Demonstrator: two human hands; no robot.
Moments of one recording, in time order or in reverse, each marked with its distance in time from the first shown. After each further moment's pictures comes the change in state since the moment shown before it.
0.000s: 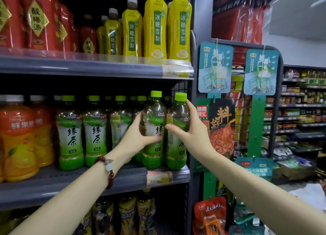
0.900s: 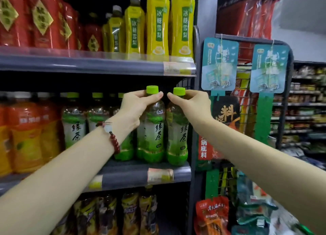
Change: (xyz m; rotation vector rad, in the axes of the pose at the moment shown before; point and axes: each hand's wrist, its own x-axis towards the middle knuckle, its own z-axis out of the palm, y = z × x) left_hand 0.033 0.069 -0.001 -0.332 0.219 -0.028; right_hand 0.054 -0.026 -0.008 0.106 0.162 0.131
